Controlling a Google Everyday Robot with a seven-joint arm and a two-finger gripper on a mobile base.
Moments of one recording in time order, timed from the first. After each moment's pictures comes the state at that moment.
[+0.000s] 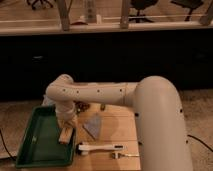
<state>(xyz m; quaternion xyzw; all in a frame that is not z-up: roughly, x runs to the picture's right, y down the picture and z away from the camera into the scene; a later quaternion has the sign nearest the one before) -0.193 0.196 0.753 -0.30 -0.32 -0.62 0.66</state>
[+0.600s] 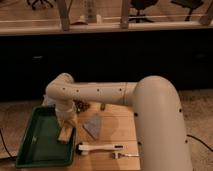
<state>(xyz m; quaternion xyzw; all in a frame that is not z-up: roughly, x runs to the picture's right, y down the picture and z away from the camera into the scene) -0.193 0.191 0.753 -0.30 -0.32 -0.61 0.66</state>
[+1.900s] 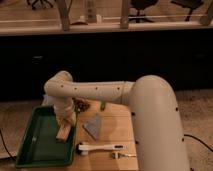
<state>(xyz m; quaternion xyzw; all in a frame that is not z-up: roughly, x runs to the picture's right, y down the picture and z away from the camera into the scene) -0.202 0.183 0.754 -0.30 -0.32 -0.60 0.67</state>
